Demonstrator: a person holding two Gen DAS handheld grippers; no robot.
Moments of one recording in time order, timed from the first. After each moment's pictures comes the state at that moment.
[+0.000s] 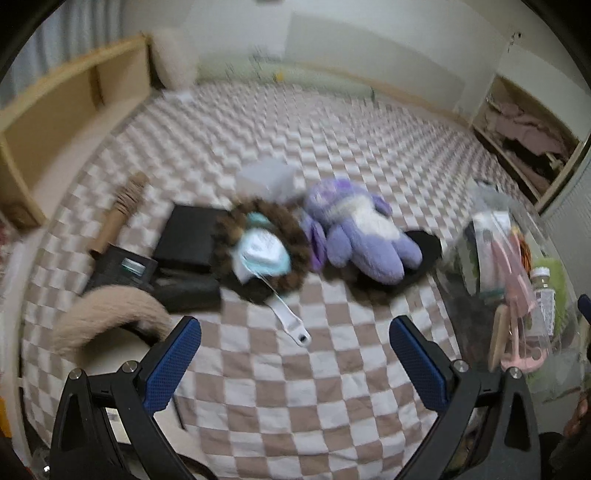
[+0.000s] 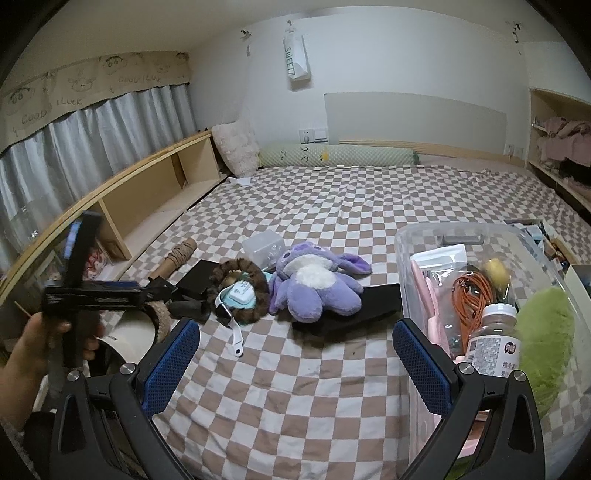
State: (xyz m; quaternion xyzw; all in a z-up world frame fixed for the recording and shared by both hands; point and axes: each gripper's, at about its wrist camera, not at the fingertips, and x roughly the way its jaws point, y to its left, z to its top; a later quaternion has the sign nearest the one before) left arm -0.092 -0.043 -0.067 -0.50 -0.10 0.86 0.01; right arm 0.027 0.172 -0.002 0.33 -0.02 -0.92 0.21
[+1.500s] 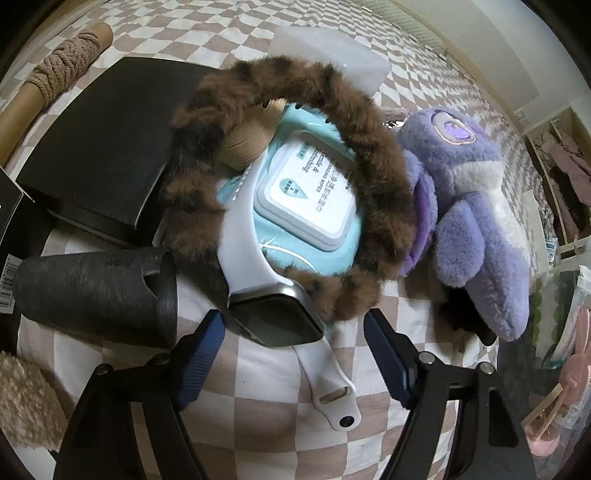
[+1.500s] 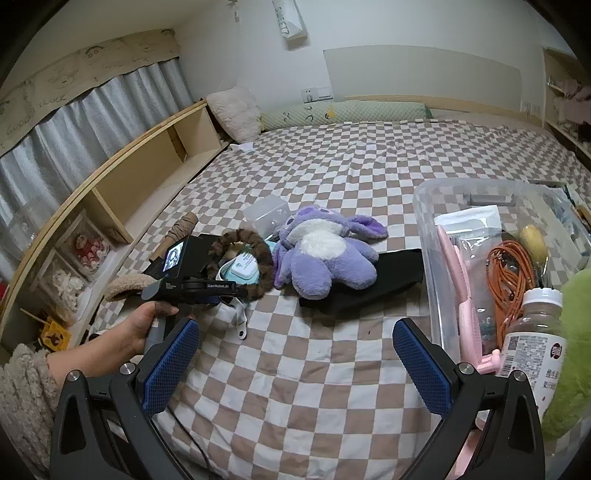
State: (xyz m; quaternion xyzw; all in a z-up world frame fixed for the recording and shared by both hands) left arm -0.174 -0.119 -0.208 -0.59 -0.21 0.78 -0.02; right arm -0.022 0.170 -0.033 0.41 -0.04 -0.88 0.23
